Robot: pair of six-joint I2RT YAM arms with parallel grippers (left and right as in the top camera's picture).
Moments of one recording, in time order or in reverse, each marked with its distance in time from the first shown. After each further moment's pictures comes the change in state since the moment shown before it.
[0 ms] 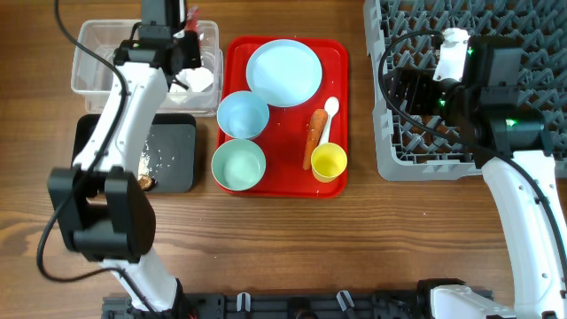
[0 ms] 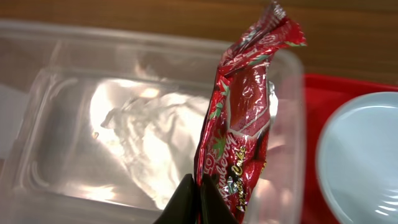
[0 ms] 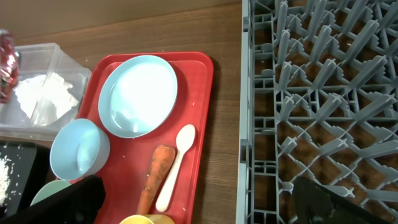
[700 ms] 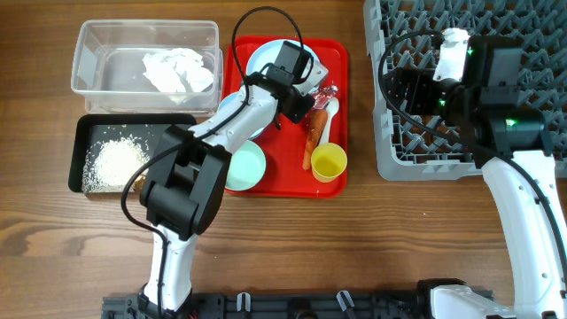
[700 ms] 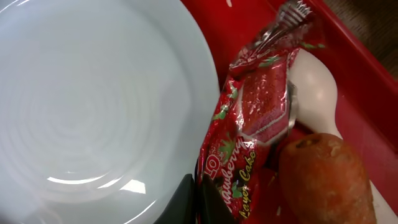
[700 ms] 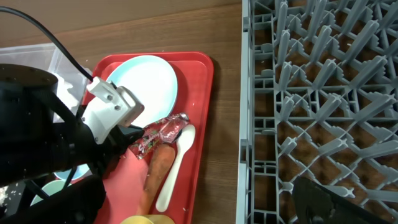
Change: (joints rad) left arm -0.436 0.261 -0.027 0.139 0.224 0.369; right arm 0.000 0.000 0.000 0.000 0.000 0.000
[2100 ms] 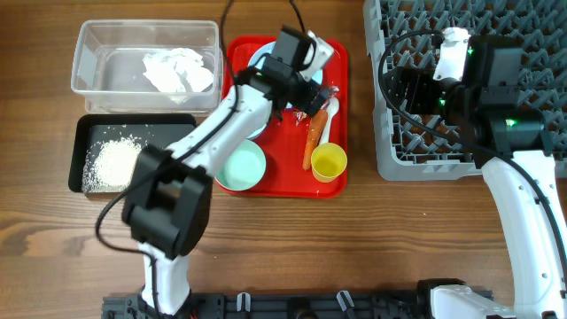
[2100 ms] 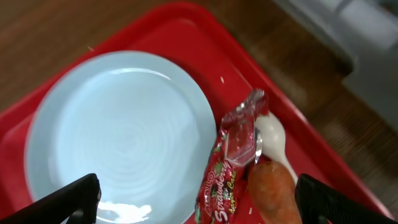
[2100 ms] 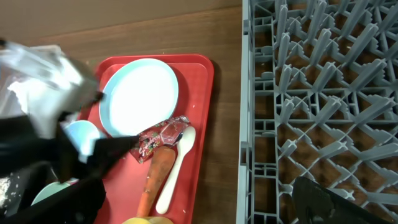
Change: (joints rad) left arm -0.017 -0.138 0.000 0.015 -0.019 -0.040; right arm 0.000 0.000 0.000 0.008 0.000 0.000
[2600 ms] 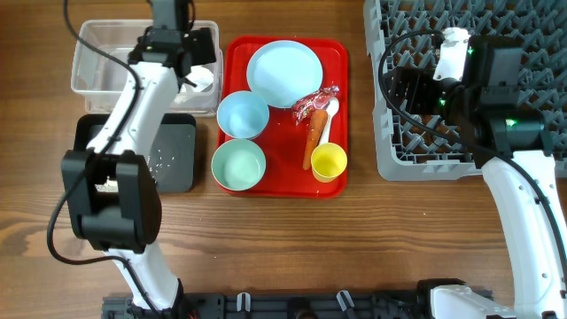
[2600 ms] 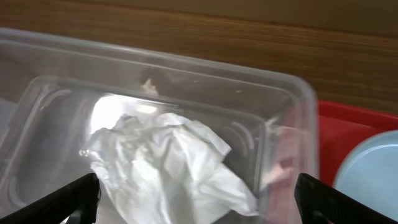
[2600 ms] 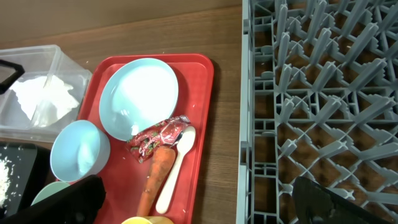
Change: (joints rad) left arm 0.418 -0.068 0.000 0.000 -0.278 -0.379; right arm 0.000 0.000 0.000 -0.001 0.000 0.000
